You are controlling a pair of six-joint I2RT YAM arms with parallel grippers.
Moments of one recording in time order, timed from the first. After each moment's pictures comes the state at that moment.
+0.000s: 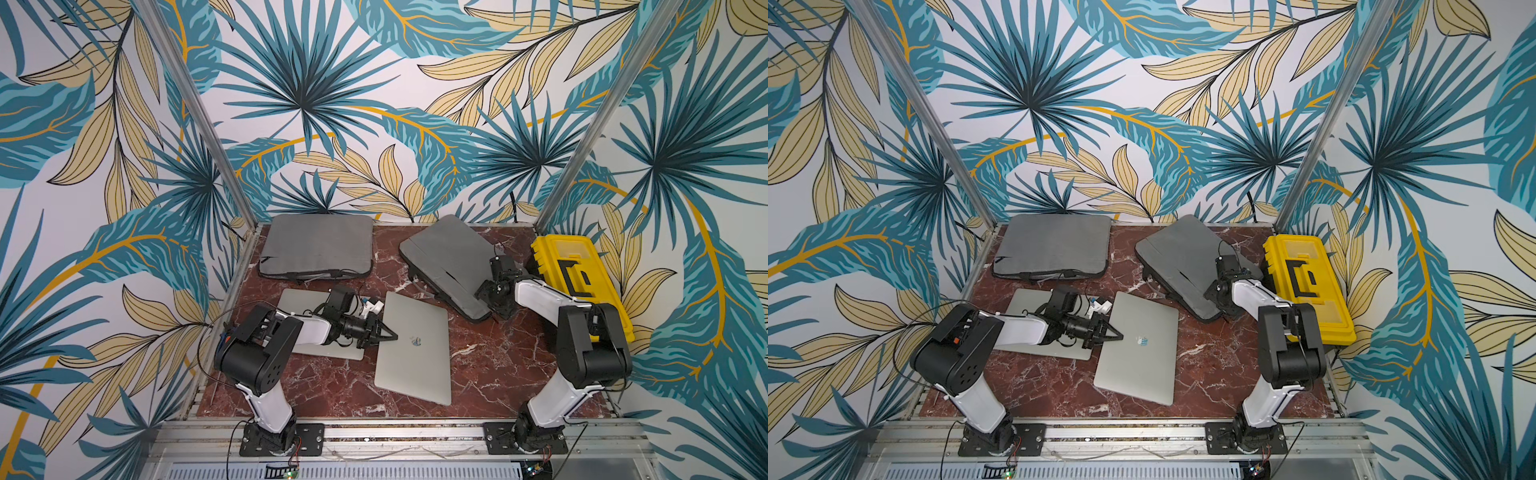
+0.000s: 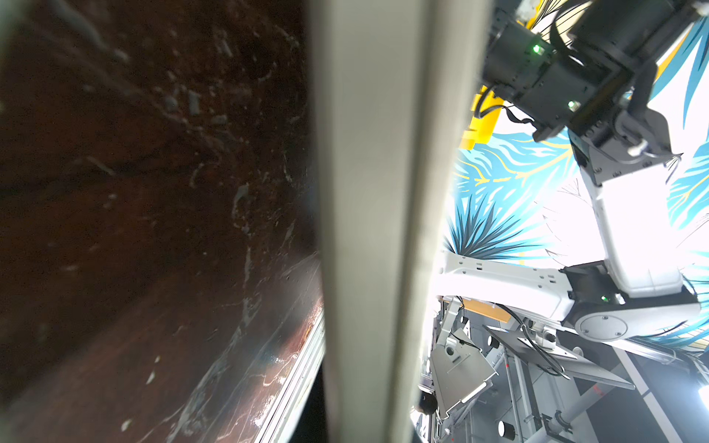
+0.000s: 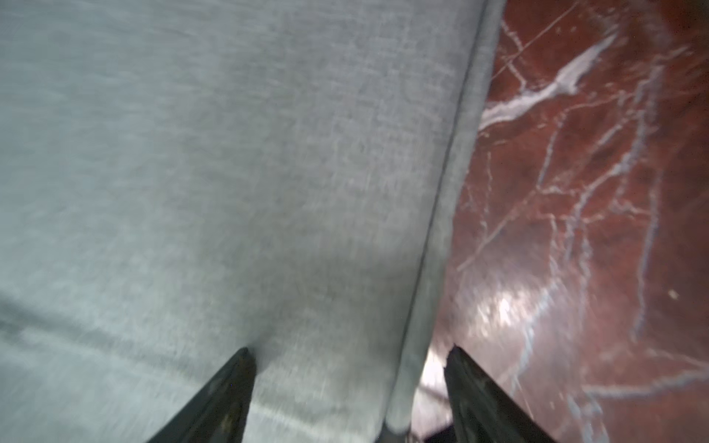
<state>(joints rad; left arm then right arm) -0.41 1.73 0.67 0.26 1.17 -0.97 0.04 1.74 1.04 -0.48 0.13 0.77</state>
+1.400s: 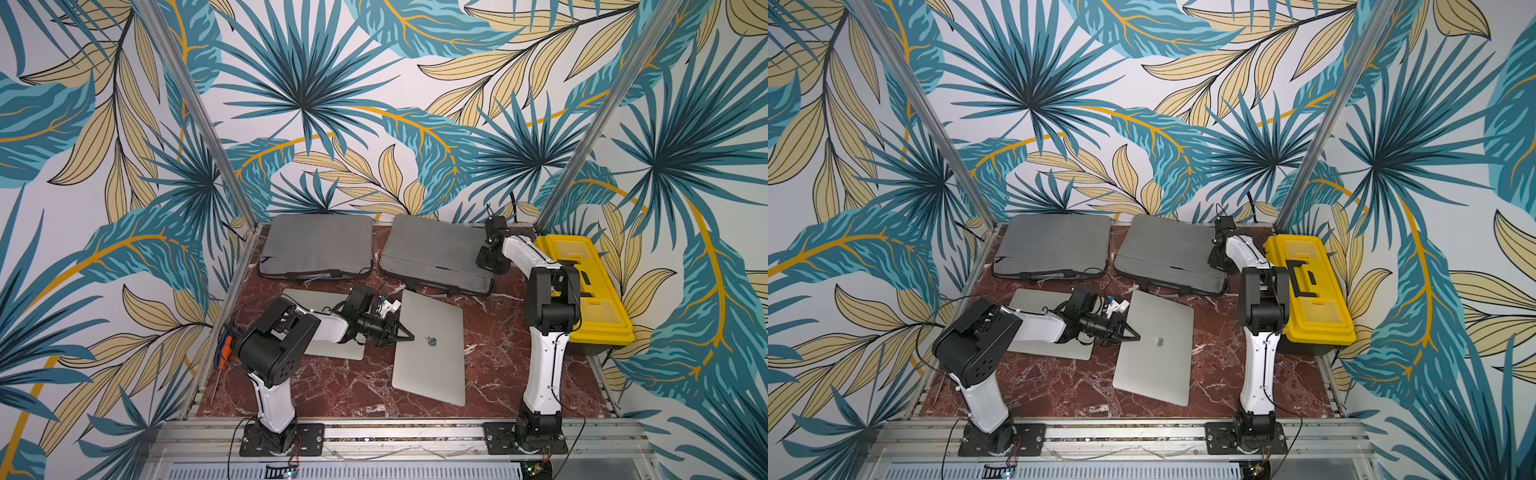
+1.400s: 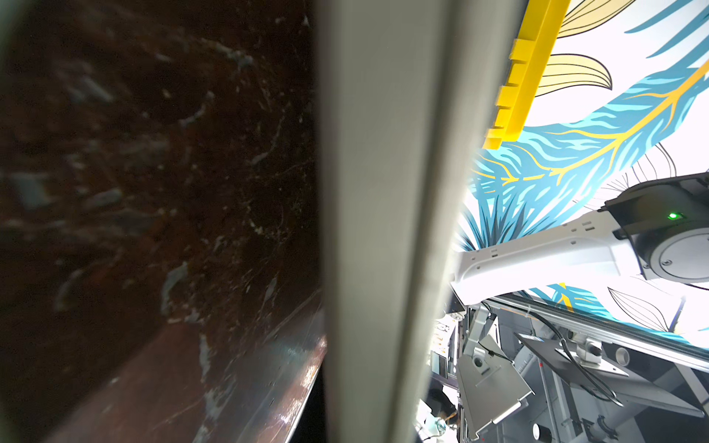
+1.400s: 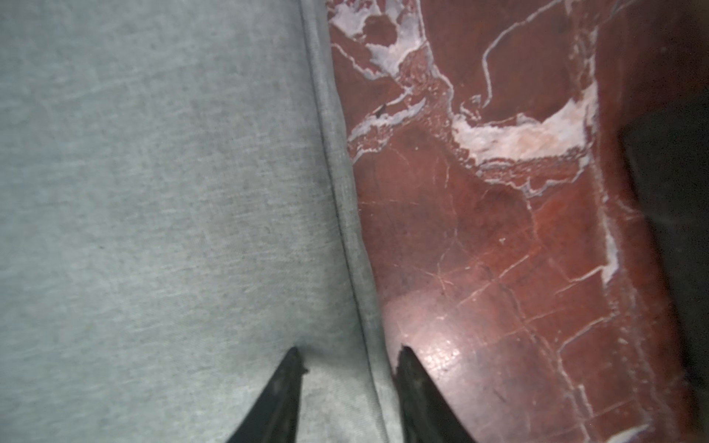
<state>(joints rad) -0.56 1.83 0.77 0.33 1.04 -1.01 -0.01 2.26 1.86 -0.82 0.20 0.45</state>
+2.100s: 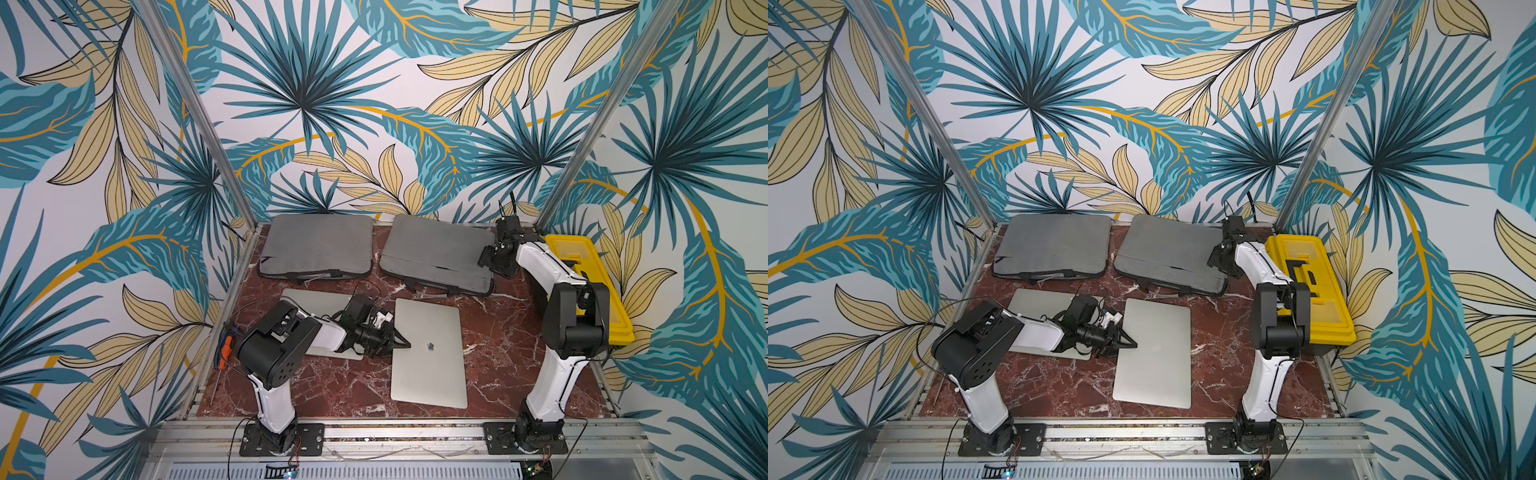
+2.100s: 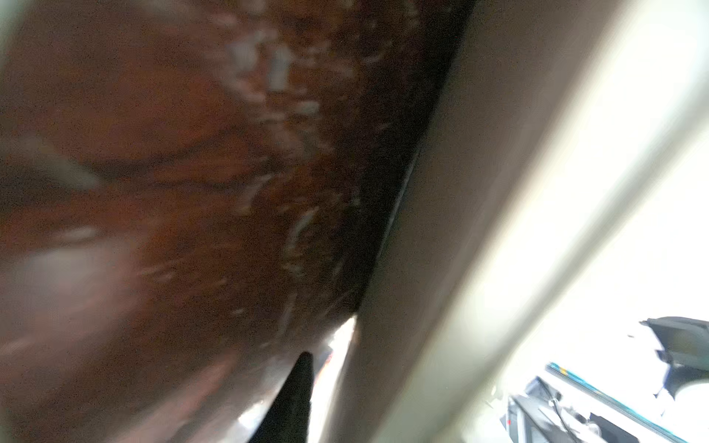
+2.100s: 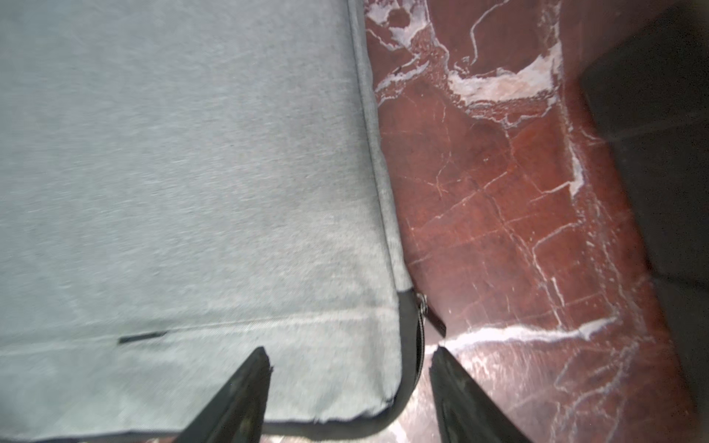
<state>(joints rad) -0.57 1.82 0.67 0.32 0.95 -1.17 -0.01 1.94 1.57 -0.73 0.06 0.47</state>
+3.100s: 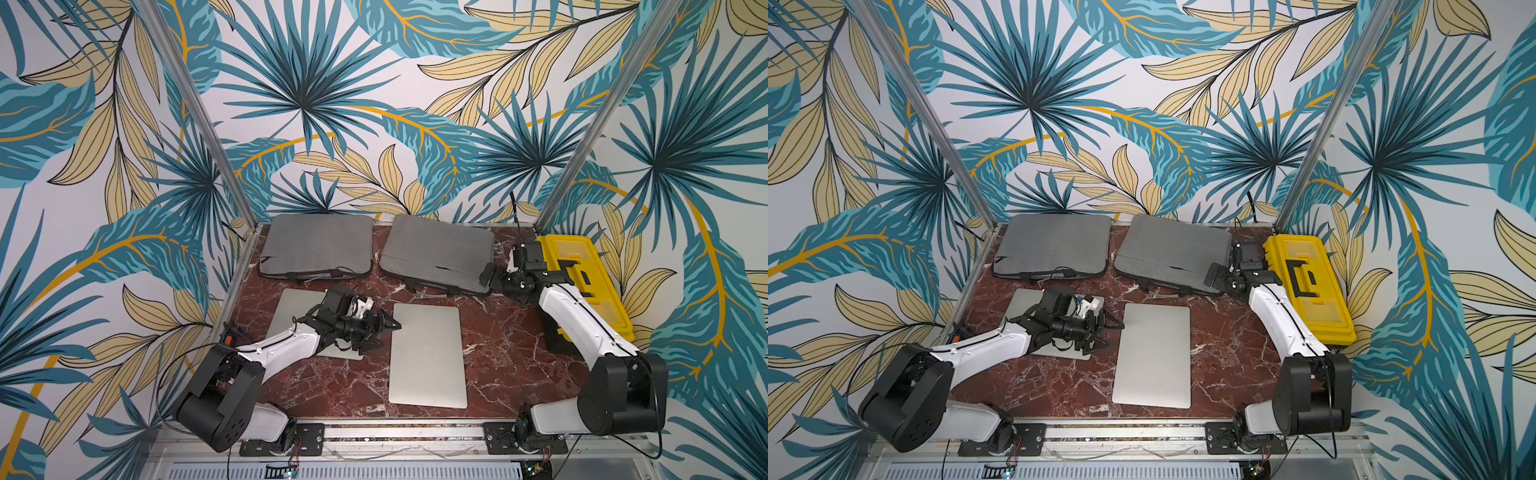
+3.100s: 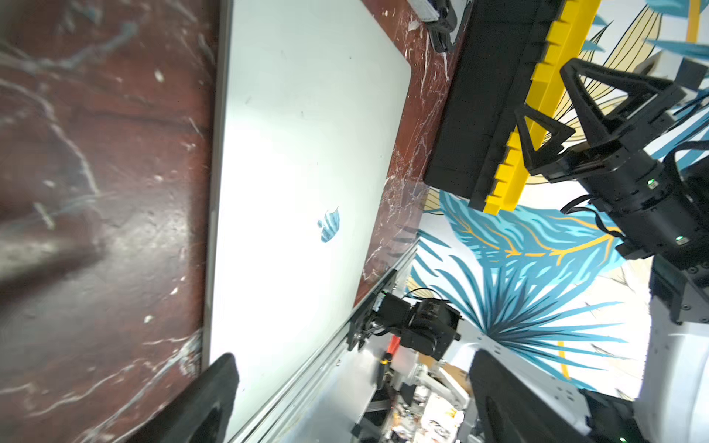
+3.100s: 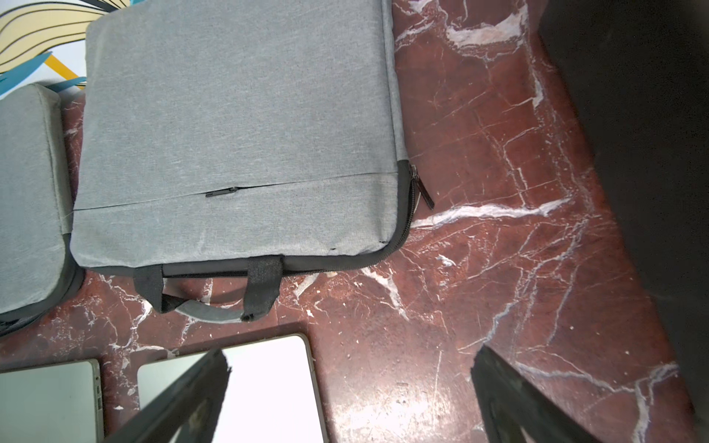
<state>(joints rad) -0.47 1.39 0.69 -0.10 0.79 -1.05 0.03 1.41 1.08 -0.60 0.00 0.45</state>
